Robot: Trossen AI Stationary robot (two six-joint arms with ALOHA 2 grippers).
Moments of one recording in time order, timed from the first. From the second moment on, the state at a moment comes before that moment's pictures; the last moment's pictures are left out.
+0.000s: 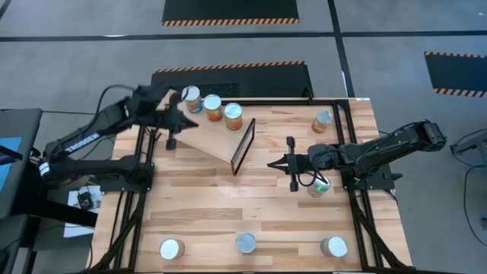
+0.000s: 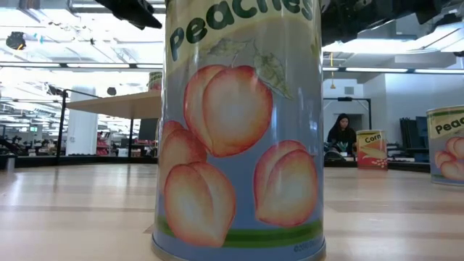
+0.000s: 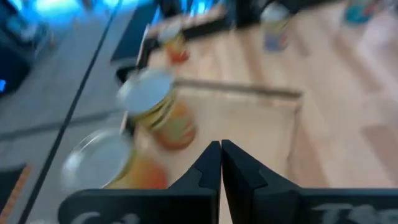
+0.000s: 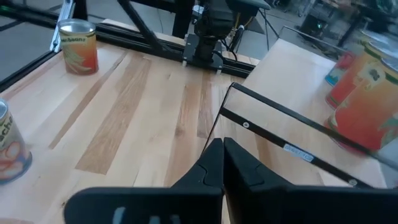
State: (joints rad) left arm 0.51 0.89 1.02 -0.64 0.36 0.51; right arm 0.15 1.13 0.63 0.21 0.19 -0.18
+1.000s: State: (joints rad) left arm -0.05 0.72 0.53 -0.04 0.04 0.27; right arm 0.82 1.13 0.81 -1.03 0.54 1.09
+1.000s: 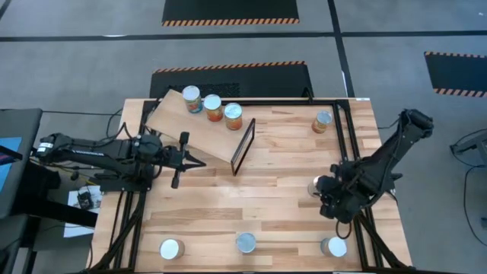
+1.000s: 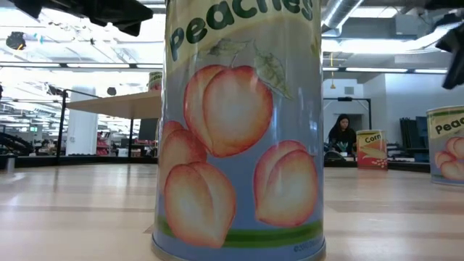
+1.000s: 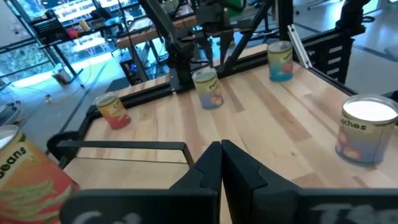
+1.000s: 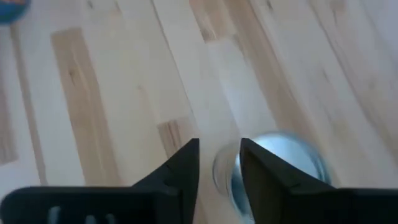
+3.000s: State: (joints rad) left arm -0.06 0.72 0.53 -0.11 -0.01 0.25; right arm 0.68 1.43 0.95 -1.21 0.36 1.04
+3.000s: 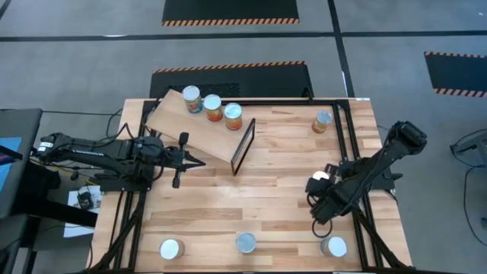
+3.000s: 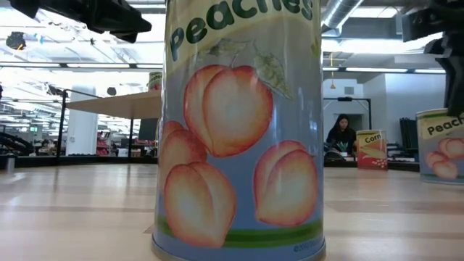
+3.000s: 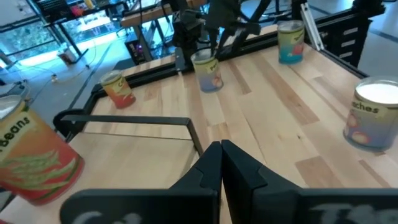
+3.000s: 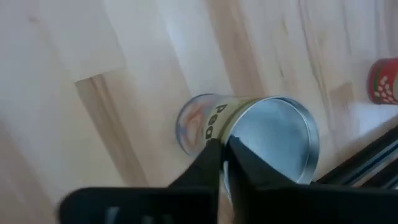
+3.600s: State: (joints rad) left arm -0.06 0.72 0.53 -0.12 -0.02 0.26; right arm 0.45 1.54 1.09 -0.31 0.26 0.03
